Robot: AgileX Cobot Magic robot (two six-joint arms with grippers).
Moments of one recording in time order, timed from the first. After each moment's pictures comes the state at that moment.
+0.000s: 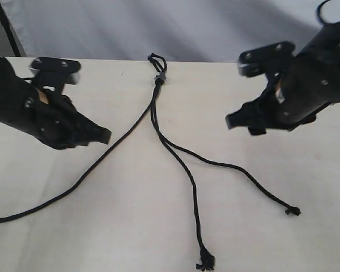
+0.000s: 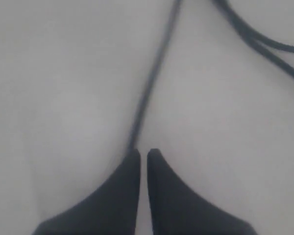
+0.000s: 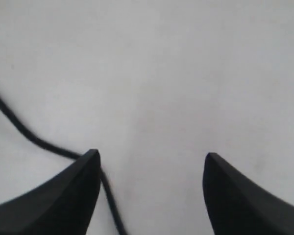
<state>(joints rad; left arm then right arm) -0.34 1.56 -0.85 -0.15 0.40 0.00 0.34 1.56 -0.98 -0.48 0.64 0.54</state>
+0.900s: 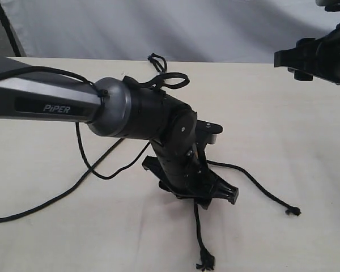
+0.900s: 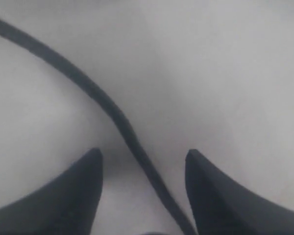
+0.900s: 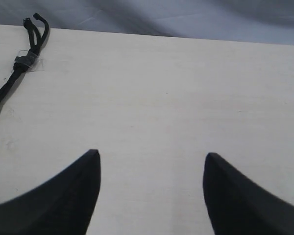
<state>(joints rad) -0.78 2.09 -1.37 -0.19 0.65 -0.24 0.15 1.31 -0.90 -0.57 0.39 0.65</state>
